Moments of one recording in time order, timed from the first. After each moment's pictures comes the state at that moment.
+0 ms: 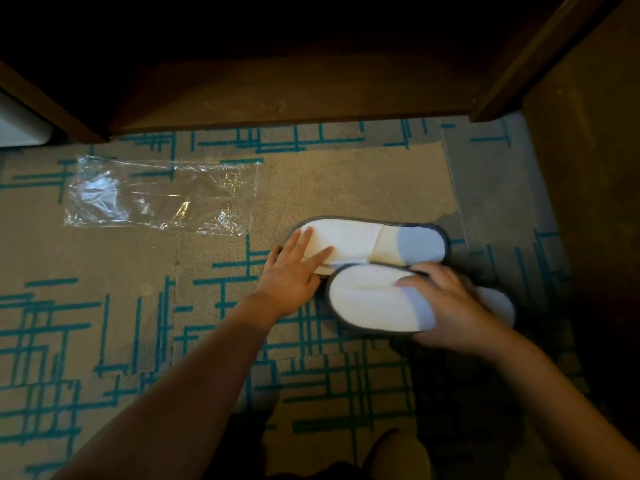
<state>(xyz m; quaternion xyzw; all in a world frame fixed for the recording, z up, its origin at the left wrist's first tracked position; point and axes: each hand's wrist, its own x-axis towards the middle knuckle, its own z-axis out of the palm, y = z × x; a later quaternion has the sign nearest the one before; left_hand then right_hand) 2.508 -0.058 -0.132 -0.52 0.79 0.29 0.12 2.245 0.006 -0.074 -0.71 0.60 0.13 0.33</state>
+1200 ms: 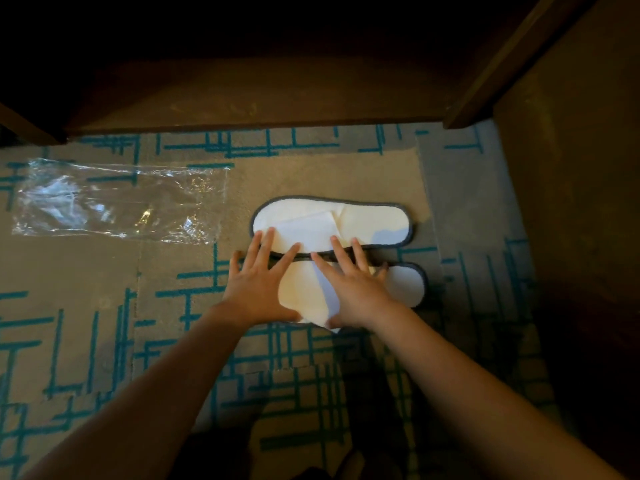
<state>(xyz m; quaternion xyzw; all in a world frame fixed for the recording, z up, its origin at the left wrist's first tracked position) 2.499 -0.061 -0.140 -0.56 0.78 0.22 0.18 2.312 -0.043 -0.119 -0.71 0.58 0.21 0.34</state>
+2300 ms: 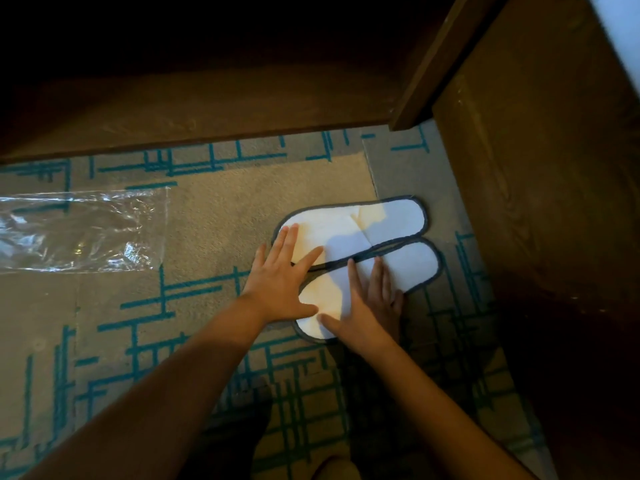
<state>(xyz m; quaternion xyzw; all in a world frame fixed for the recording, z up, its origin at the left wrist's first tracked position) 2.406 -0.081 -0.130 -0.43 0.86 0.21 0.16 2.256 0.004 -0.127 -0.56 0.78 0.09 0.26</state>
